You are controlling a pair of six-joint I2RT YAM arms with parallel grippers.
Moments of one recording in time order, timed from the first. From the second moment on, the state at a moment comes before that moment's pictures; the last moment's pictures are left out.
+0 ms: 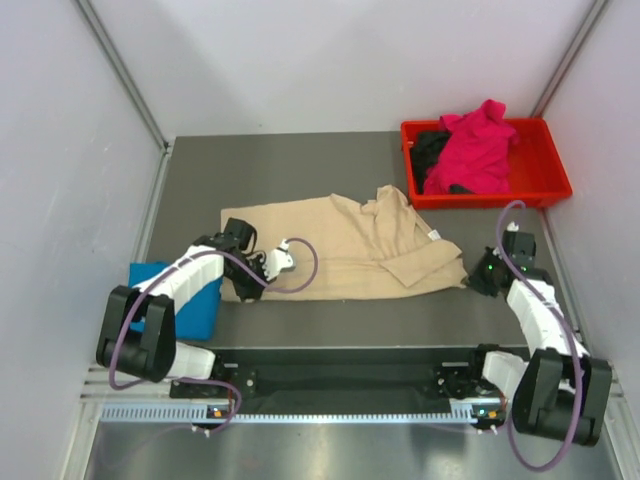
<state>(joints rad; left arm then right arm) -0.25 1.38 0.76 -0.70 0.35 0.85 -0.17 1.05 0.55 -0.49 -0.14 0.44</state>
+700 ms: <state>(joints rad) -0.30 1.33 0.80 -1.08 0.42 0.97 -0.32 0.56 0.45 -0.71 -0.11 0.66</state>
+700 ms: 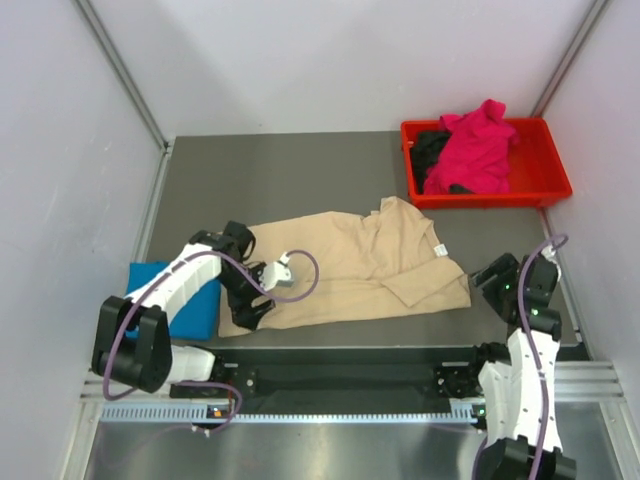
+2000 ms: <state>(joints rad) -0.04 1.79 1.21 -0.48 0.06 0.43 -0.43 0.91 0.39 -0.41 -0.11 0.59</state>
